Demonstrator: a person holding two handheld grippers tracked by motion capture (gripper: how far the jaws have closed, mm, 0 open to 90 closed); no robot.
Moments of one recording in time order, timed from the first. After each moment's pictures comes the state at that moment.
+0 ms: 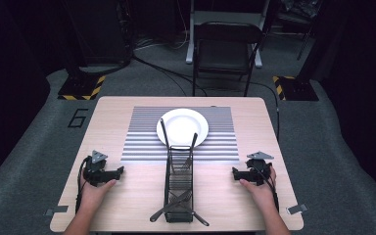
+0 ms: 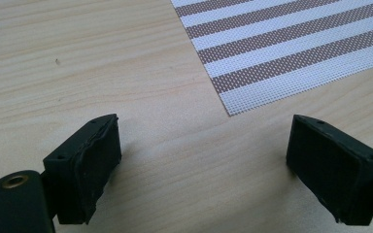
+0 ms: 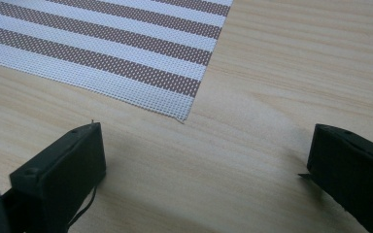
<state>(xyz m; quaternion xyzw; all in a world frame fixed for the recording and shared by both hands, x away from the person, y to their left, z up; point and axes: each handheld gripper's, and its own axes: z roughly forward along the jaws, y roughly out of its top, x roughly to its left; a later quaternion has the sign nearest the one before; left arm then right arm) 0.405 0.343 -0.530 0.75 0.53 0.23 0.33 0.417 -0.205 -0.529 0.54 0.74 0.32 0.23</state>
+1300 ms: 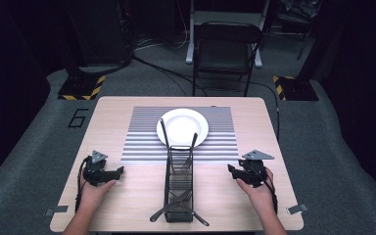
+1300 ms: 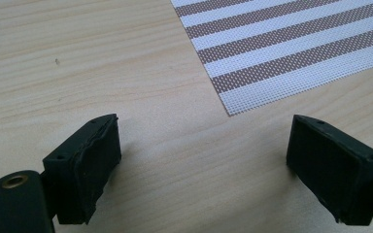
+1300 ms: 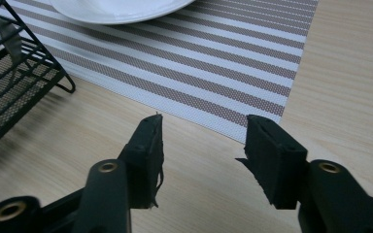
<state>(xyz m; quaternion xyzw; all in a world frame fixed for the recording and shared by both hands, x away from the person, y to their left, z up) 0.405 0.343 -0.530 0.75 0.53 0.23 0.34 0.385 -0.176 -0.472 0.49 0.76 0.38 0.20</state>
